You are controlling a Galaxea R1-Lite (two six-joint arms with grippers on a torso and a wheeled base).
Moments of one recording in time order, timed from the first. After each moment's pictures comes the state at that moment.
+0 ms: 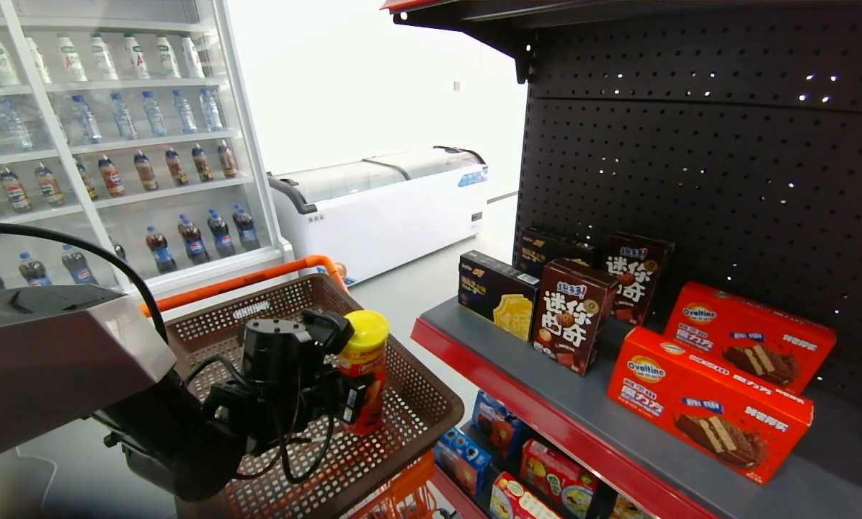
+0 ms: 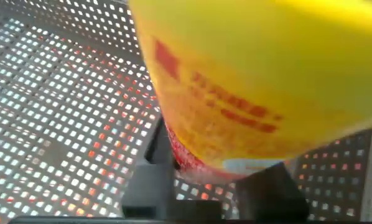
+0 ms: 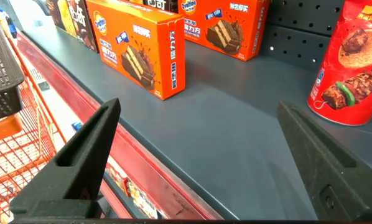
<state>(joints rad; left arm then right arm) -0.32 2.12 -0.63 -0.98 -0.09 0.08 0.00 0.01 0.00 0.00 -0.02 0.00</state>
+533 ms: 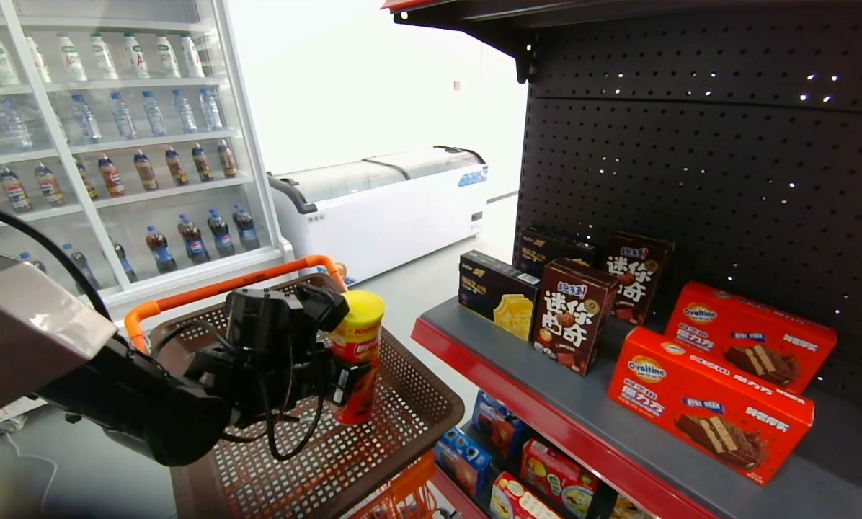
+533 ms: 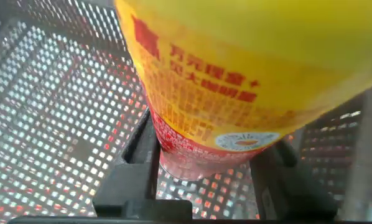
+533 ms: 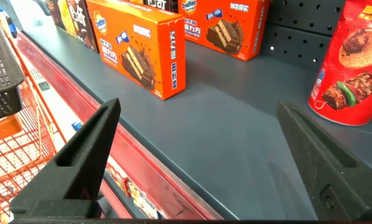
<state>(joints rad) -0.31 1.99 -0.75 -0.70 -0.10 0.11 0.00 0.01 0.00 0.00 -0.02 0.00</state>
